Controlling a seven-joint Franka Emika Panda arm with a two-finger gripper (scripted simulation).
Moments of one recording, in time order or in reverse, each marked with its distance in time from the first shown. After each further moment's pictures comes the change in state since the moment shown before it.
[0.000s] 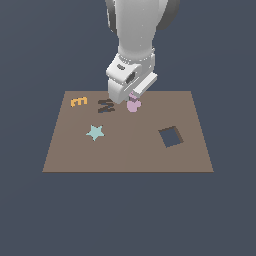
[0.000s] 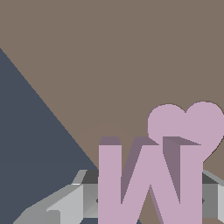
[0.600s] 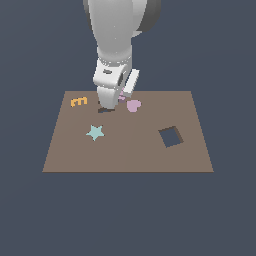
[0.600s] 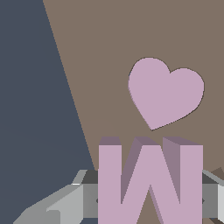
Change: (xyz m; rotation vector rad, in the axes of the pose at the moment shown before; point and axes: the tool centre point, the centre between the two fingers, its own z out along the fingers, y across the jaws) arm -0.034 0.040 -0.002 -0.001 0.000 -0.379
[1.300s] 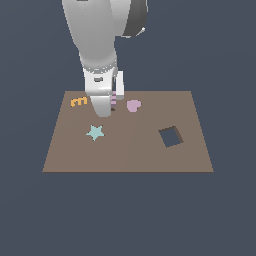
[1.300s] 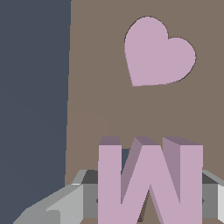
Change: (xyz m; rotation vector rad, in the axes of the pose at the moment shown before) arm -0.030 0.036 -0.002 0.000 0.000 -0.334
